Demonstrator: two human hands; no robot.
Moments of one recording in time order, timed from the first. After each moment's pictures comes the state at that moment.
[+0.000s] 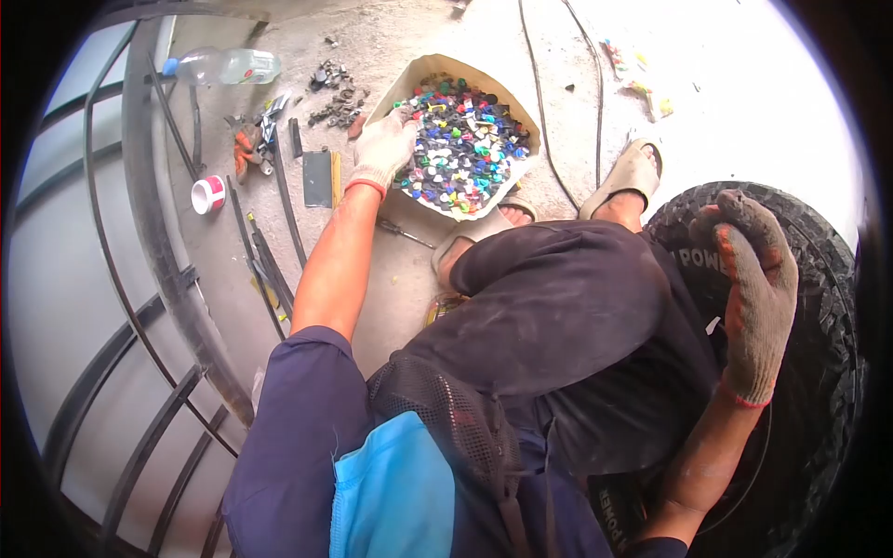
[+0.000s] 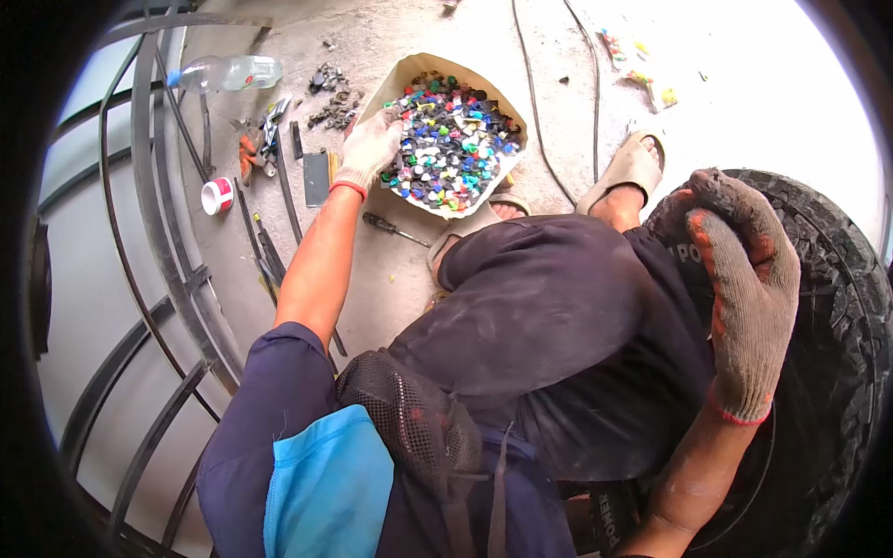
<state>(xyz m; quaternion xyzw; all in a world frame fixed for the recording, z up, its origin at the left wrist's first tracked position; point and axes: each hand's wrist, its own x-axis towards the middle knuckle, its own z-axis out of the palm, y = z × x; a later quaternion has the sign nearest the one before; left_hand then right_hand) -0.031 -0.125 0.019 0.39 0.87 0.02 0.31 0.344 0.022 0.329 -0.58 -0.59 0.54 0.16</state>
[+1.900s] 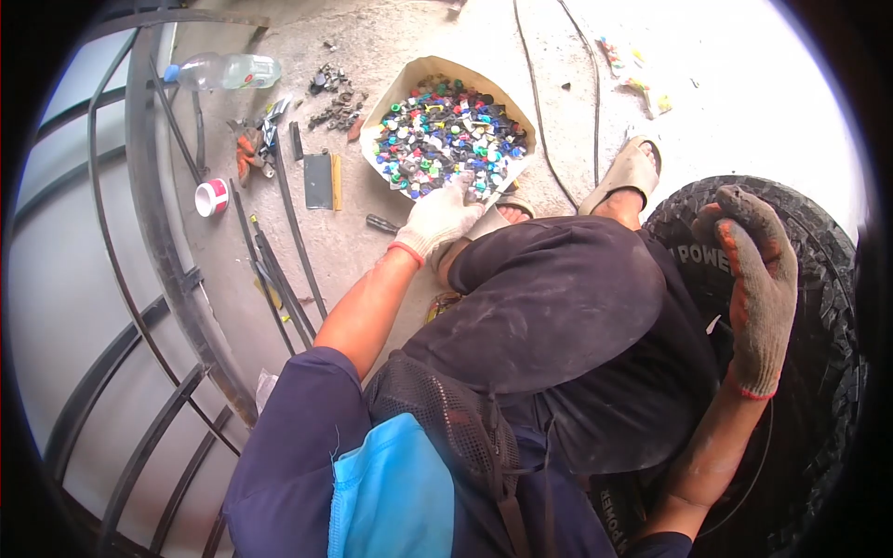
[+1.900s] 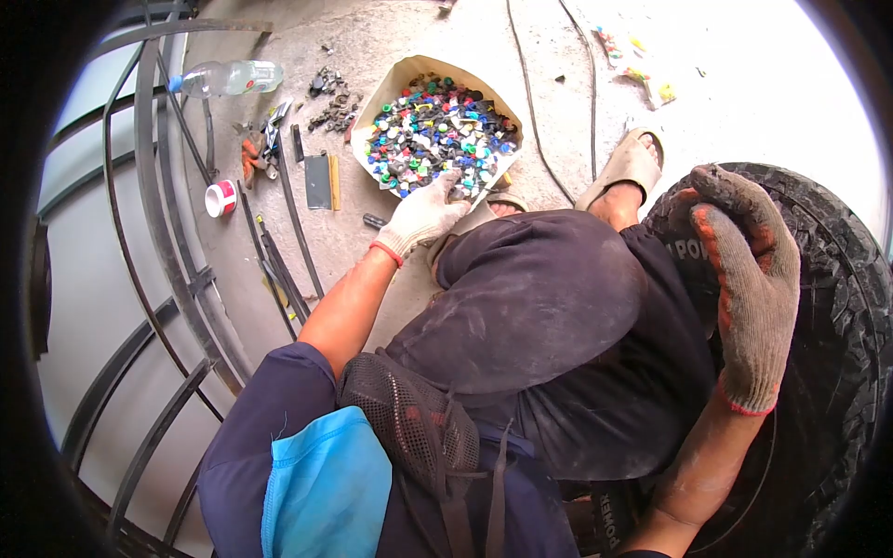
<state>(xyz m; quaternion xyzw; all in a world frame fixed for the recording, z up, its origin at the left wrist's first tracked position) 0.088 -0.162 0.056 0.41 0.77 0.03 0.50 0.360 0.031 0.323 -0.56 -0.61 0.53 0.16</state>
